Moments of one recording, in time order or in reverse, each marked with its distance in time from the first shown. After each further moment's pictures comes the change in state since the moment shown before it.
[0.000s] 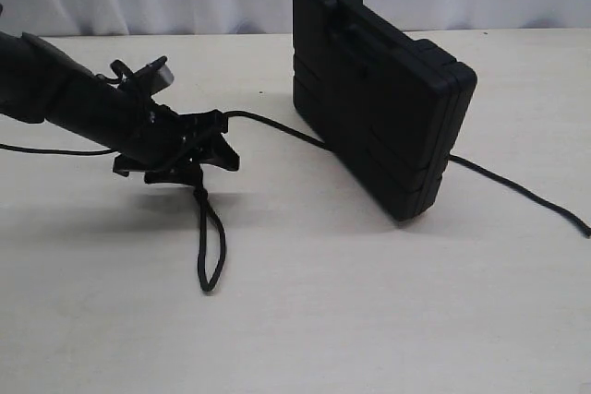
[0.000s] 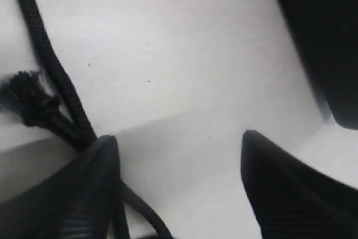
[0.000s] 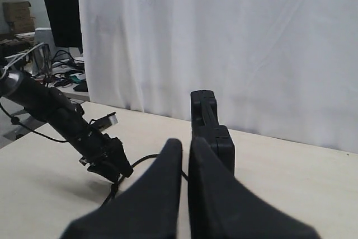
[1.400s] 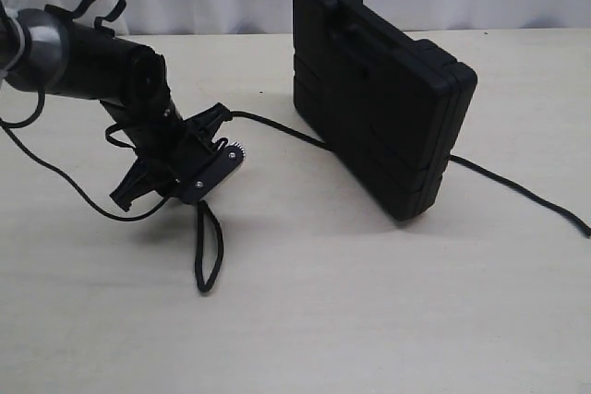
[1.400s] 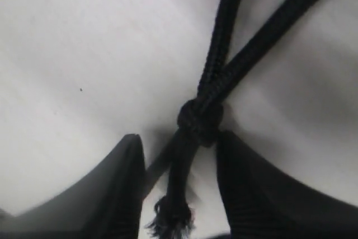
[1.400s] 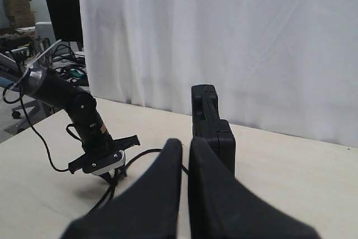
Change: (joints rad) left arm -0.202 0.073 -0.154 1.081 -0.085 1.225; right arm 0.000 0.000 0.000 0.002 0.019 -0.004
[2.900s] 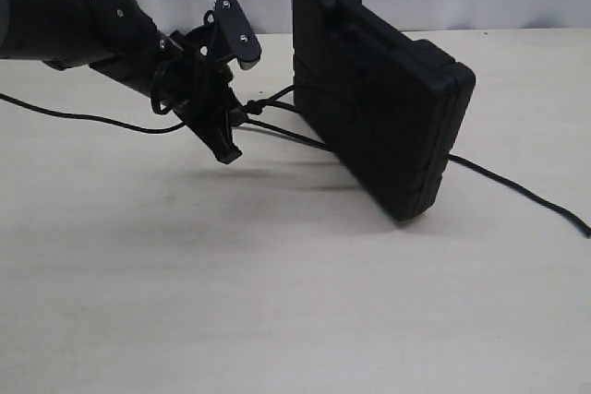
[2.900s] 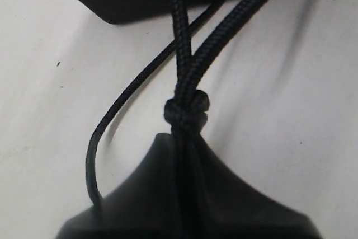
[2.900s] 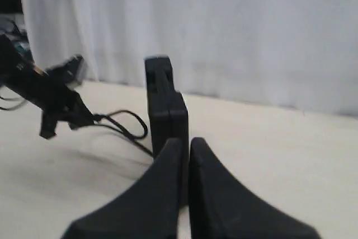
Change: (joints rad) left arm -0.009 -0.168 0.000 -0.433 -0.135 -0.804; right arm 0.008 0.065 0.118 -0.170 -0.083 0.088
